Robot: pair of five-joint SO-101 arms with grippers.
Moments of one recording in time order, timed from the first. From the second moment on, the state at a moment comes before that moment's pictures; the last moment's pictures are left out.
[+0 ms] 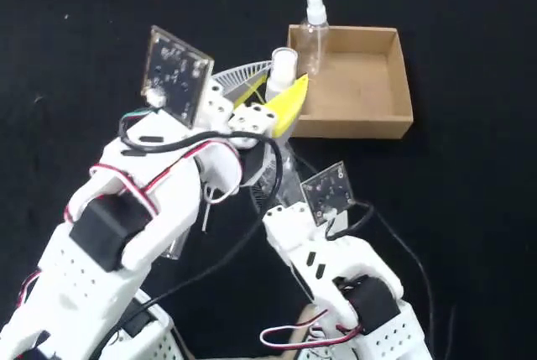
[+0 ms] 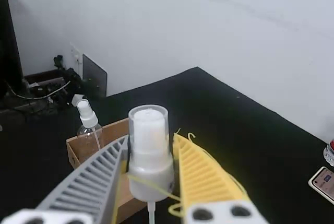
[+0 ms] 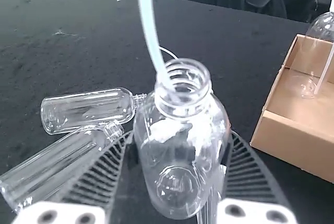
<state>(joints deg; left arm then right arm) 34.2 -47.0 13.4 48.7 5.6 -29.3 -103.1 86.5 49.0 -1.5</state>
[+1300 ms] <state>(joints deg) -1.4 -45.5 26.0 45.8 5.4 -13.7 -103.1 82.5 54.2 0.7</state>
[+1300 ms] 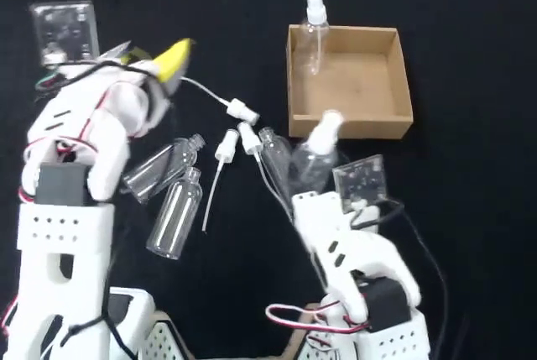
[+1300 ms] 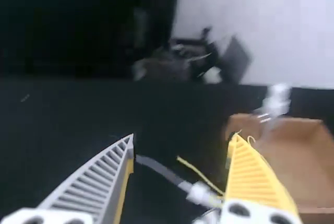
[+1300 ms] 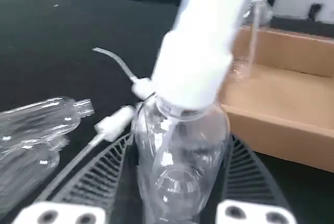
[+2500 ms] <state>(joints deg) -23.2 -45.5 87.4 -11.8 5.4 4.5 -40.8 50.3 21.2 5.2</state>
